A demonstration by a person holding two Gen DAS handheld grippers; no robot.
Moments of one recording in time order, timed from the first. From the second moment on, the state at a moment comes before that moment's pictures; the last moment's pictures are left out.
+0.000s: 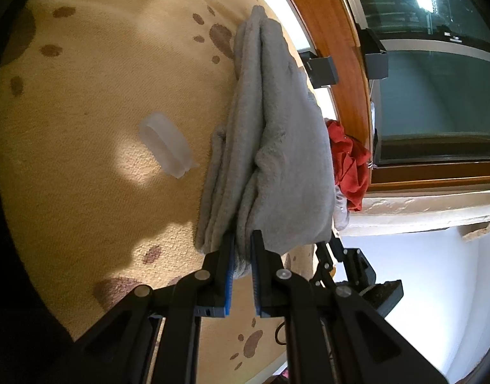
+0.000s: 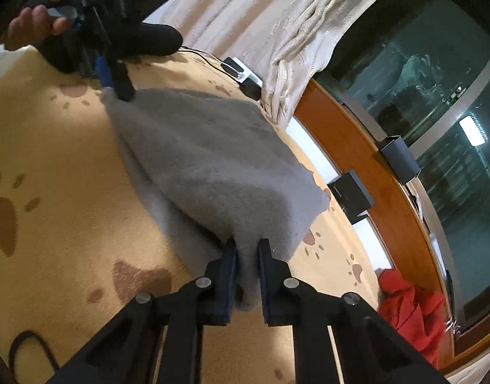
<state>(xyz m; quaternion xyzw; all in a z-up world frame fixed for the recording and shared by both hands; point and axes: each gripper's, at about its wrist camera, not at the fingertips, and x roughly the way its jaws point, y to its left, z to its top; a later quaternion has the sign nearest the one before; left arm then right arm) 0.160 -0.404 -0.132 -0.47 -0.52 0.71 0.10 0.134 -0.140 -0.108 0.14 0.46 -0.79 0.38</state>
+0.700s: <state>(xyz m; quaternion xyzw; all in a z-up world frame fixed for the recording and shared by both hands) 0.181 -0.397 -0.043 -0.38 -0.40 0.83 0.00 0.093 -0.104 -0.042 0.26 0.17 -0.82 0.49</state>
